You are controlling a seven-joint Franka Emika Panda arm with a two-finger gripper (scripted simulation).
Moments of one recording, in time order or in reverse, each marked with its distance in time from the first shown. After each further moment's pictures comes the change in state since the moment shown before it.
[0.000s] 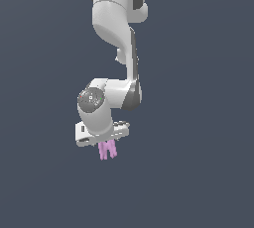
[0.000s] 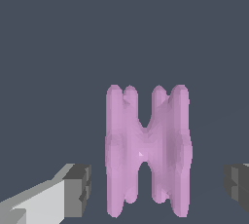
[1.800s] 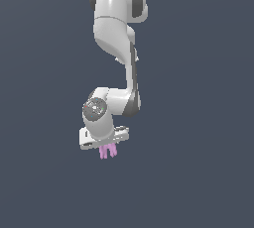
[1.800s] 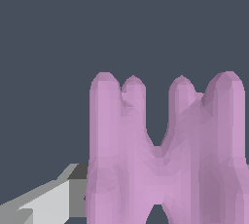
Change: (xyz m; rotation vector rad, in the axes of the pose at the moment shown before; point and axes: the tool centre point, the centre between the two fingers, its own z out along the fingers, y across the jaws) arm -0.002 -0.001 0.046 0.000 0.000 -0.003
